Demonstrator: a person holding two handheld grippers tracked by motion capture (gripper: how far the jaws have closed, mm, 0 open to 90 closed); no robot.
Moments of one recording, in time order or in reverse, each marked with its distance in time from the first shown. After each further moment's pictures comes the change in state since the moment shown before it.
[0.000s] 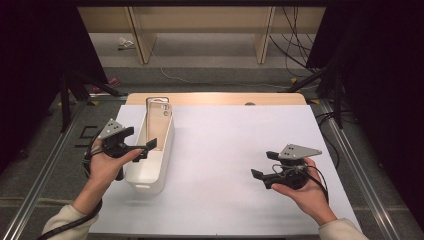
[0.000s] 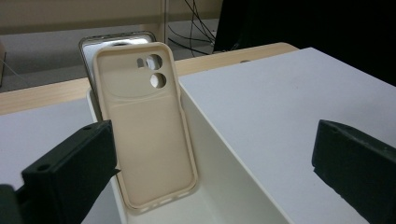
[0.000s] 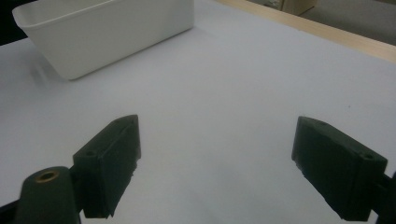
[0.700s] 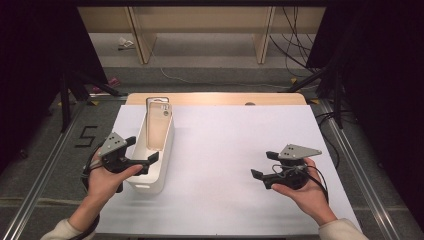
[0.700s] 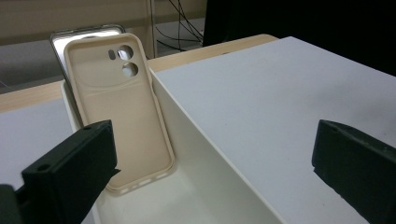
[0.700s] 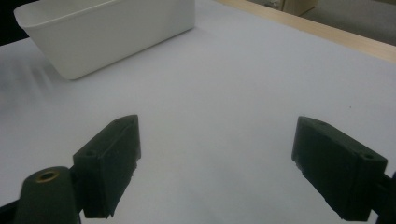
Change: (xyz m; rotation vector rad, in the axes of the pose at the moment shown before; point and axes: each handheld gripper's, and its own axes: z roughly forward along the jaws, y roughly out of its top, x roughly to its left) left arm -0.022 -0.019 -0.018 -0.003 -0.034 0.064; right arm 0.000 0.000 0.000 0.001 0.005 -0.001
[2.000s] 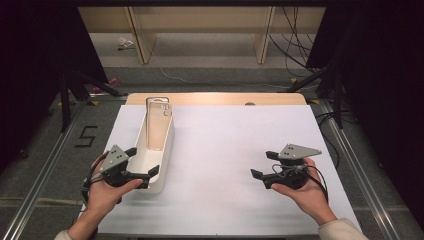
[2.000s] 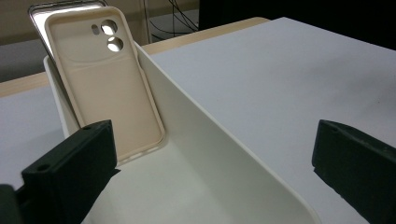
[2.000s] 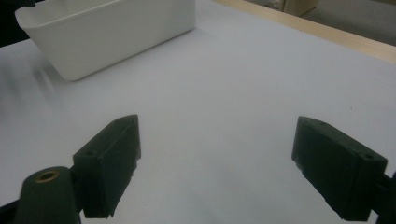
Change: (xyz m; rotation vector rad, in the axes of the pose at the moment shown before) left arm -0.010 -0.026 -0.008 0.021 -0.011 0.049; right arm 0.000 0.000 0.001 -0.002 0.000 0.004
